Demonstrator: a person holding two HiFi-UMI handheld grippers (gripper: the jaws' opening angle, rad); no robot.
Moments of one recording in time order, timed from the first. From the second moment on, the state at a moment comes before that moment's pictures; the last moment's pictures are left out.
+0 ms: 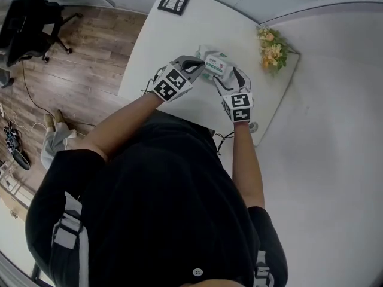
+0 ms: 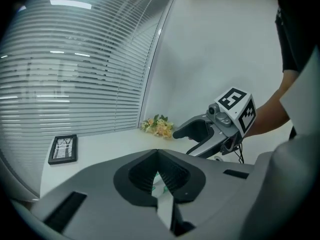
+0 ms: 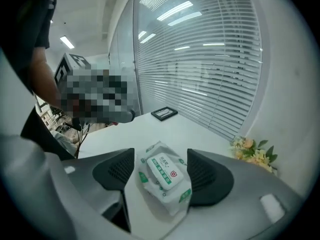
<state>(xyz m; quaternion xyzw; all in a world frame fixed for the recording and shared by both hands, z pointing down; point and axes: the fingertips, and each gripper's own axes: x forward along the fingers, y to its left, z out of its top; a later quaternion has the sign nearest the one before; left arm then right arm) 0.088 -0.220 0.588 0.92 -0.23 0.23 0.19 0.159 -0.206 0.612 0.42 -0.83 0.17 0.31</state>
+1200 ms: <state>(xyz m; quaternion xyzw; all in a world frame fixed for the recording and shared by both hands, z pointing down) 0.099 -0.225 0.739 0.83 -0.32 0.34 0.32 0.152 -0.224 0.734 0.24 -0.85 0.14 0.45</state>
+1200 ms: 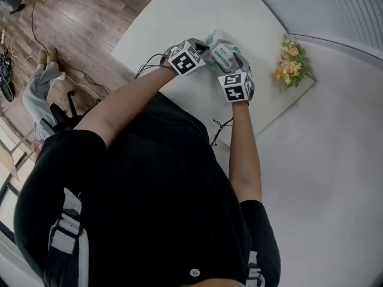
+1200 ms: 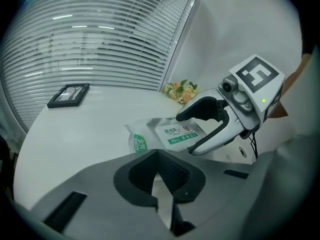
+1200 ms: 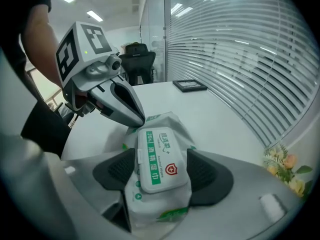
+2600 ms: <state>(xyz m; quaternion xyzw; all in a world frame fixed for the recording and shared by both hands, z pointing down) 0.097 -0.226 0.748 0.82 -0.31 0.34 0.33 0.155 -0.248 0.698 0.29 -0.85 0.12 0.43</state>
